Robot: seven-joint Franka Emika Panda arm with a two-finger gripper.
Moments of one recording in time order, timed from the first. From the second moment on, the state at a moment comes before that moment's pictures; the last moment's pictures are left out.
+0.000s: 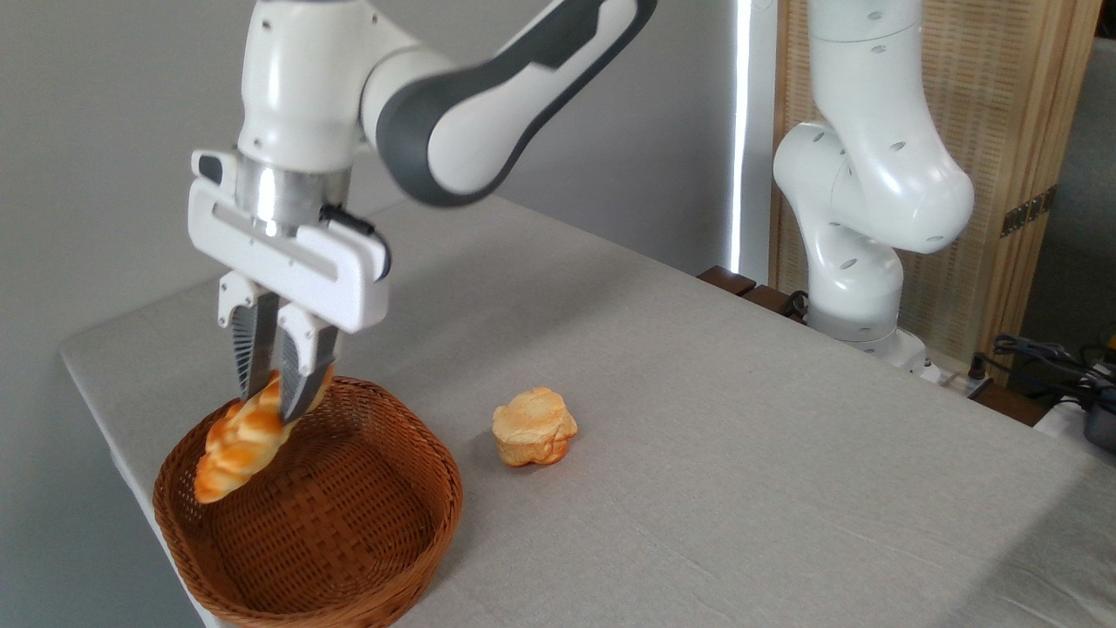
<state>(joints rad) -0.18 0.14 -0.06 -1.82 -0.08 2.33 0.23</state>
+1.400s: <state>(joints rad) -0.27 -0.17 -0.06 -2.14 -0.08 2.02 0.52</state>
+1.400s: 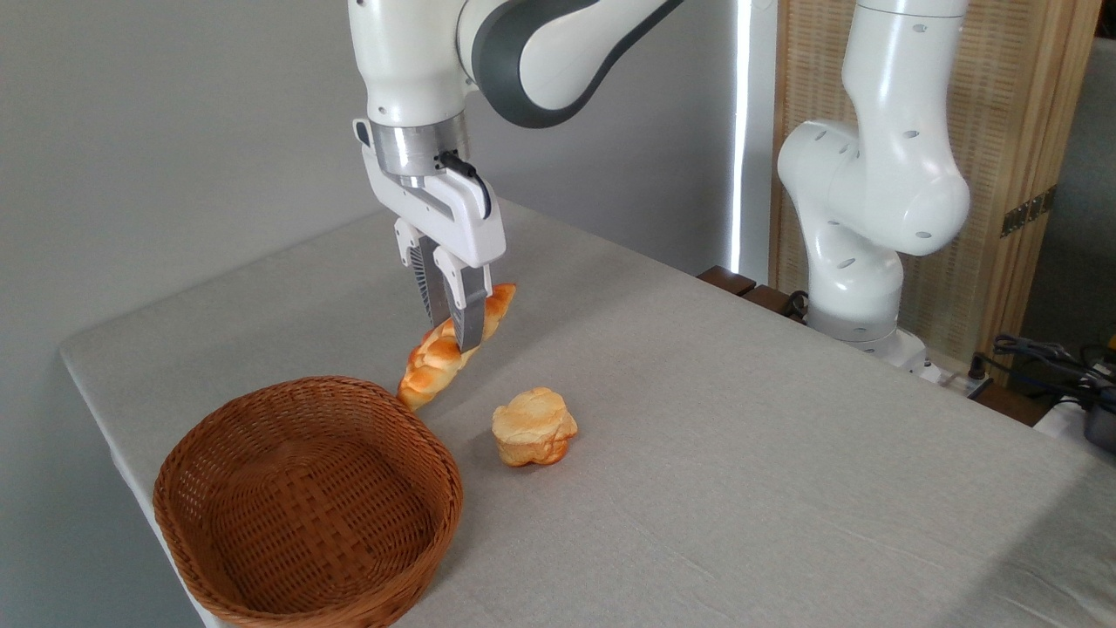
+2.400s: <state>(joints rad) -0.26 -0.20 -0.04 -1.98 -0.08 1.93 0.52</state>
